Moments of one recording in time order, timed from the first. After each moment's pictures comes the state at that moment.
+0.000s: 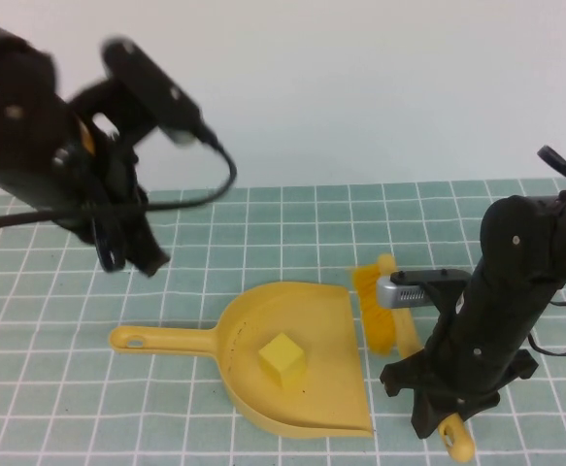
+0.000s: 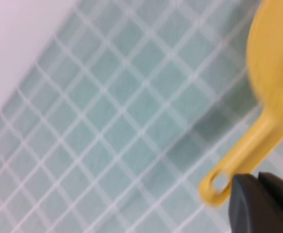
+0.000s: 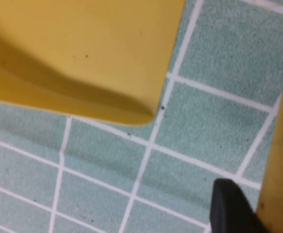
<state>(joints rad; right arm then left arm) 0.50 1.88 -1.15 0.34 0.96 0.02 -0.56 1.42 -1.39 0.19 1.02 0.24</state>
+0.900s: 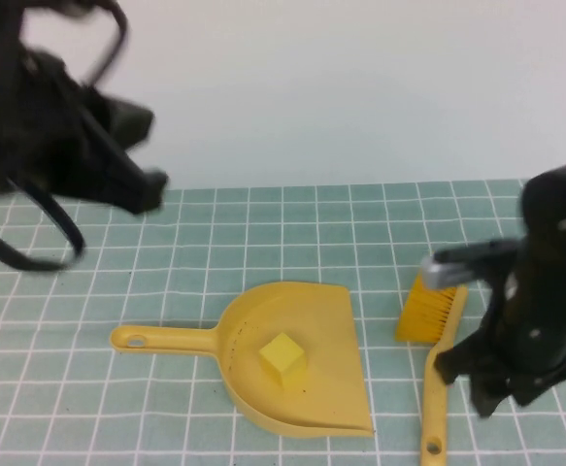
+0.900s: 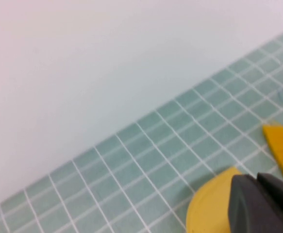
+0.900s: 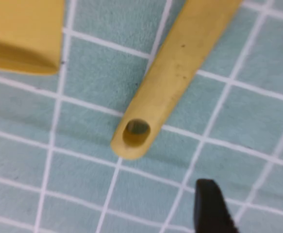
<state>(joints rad) 0.50 1.74 -1.15 0.08 1.10 0.18 -0.56 1.12 -1.20 -0.02 0.60 0.10</state>
